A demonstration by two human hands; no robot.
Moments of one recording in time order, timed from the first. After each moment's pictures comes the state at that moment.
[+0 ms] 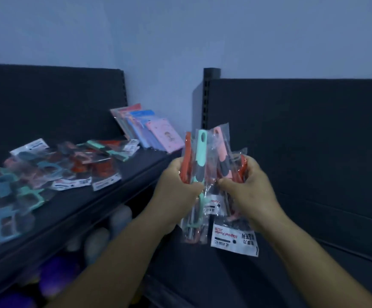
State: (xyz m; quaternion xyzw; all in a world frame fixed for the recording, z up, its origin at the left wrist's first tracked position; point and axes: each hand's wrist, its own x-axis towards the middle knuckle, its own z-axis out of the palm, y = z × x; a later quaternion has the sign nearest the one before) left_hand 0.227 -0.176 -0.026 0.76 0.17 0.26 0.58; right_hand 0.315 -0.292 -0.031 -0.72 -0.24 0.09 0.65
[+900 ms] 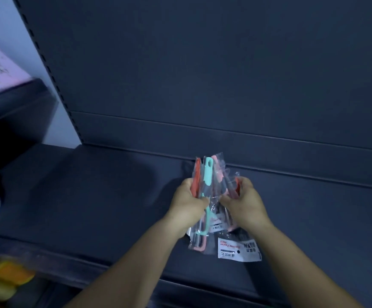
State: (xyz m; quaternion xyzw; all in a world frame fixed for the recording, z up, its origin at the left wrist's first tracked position) left_hand 0.352 -0.452 -0.193 0.76 0.20 -0.03 0.62; right_hand 0.388 -0.588 -0.193 -0.86 0.01 0.10 0.49
